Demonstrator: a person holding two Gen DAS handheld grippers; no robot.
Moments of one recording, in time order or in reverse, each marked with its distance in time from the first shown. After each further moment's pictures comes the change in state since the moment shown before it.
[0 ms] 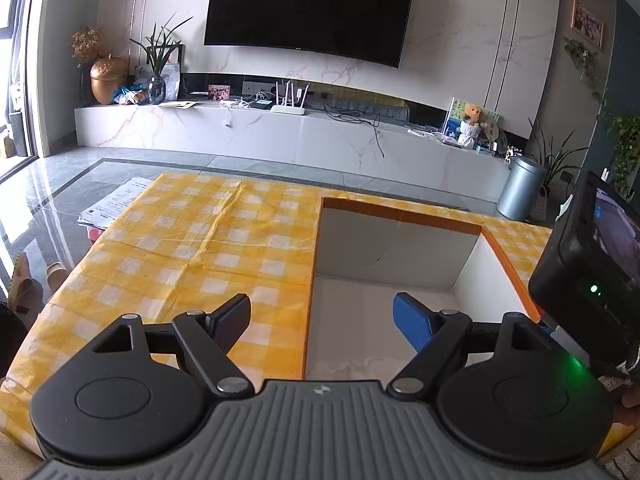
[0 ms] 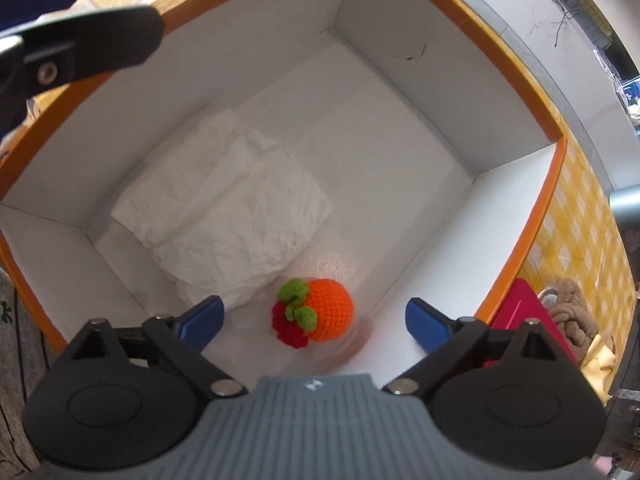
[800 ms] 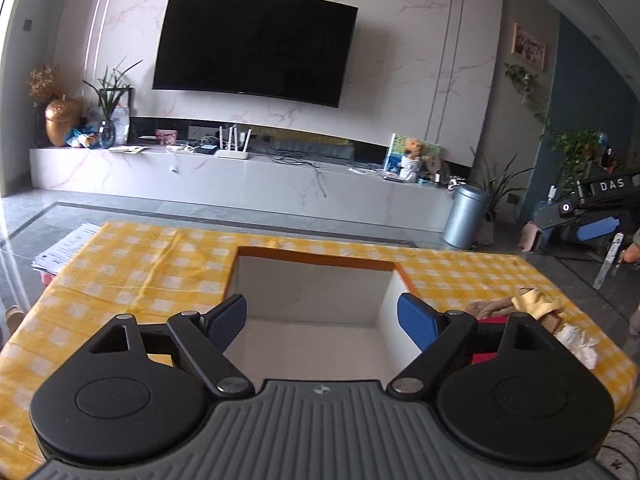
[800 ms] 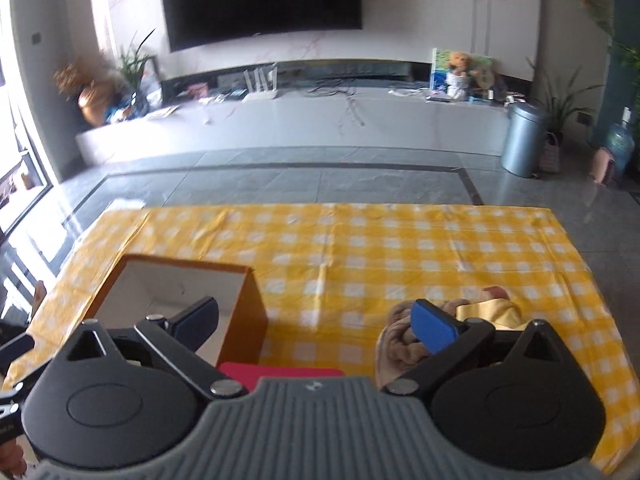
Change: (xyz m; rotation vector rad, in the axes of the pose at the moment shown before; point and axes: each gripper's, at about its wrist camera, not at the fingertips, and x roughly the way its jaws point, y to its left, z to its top) left arm -0.028 -0.044 0.003 0.064 -0.121 -0.152; right arm -0.137 -0.180 -0.145 0.731 -0.635 -0.080
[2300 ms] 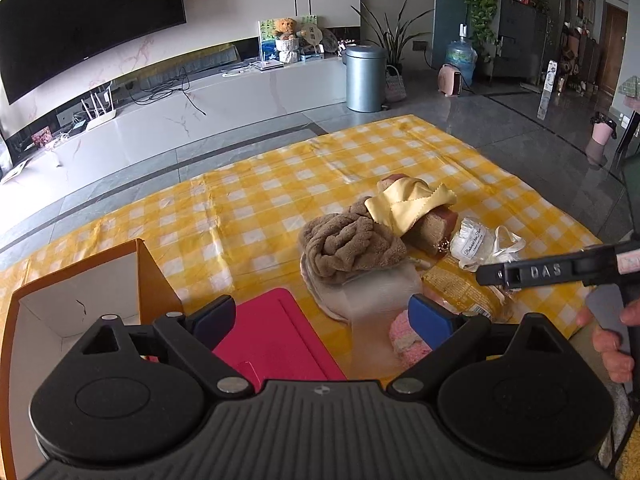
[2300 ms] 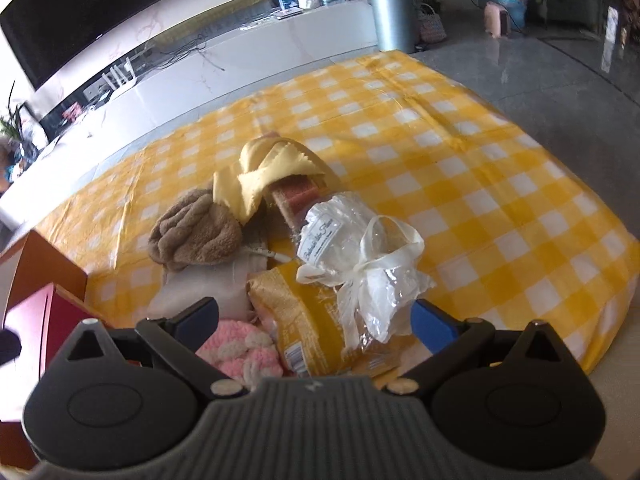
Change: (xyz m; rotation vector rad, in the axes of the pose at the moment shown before) left arm 0.109 -0.241 -0.007 0.377 0.366 -0.131; right arm 0.040 -0.205 -0.135 0.328 0.172 -0.130
